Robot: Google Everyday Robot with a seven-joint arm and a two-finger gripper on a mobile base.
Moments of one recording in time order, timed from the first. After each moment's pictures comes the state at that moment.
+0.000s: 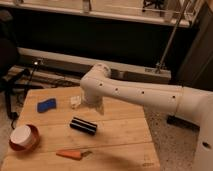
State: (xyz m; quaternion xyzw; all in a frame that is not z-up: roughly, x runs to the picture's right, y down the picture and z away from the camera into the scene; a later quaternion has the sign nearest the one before) arm -0.089 0.100 0.728 -0.15 -0.27 -0.60 0.74
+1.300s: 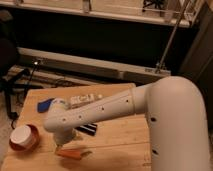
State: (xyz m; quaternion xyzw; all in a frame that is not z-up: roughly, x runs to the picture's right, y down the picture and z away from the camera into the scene) arm -0.198 0.282 0.720 -0.16 -0.34 -0.82 0.44
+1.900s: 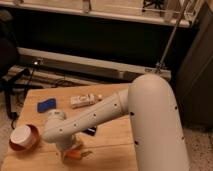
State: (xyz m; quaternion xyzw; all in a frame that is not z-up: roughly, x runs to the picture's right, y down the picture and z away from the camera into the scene) arm -0.189 0.314 0.760 -0.17 -0.31 -0.85 0.39
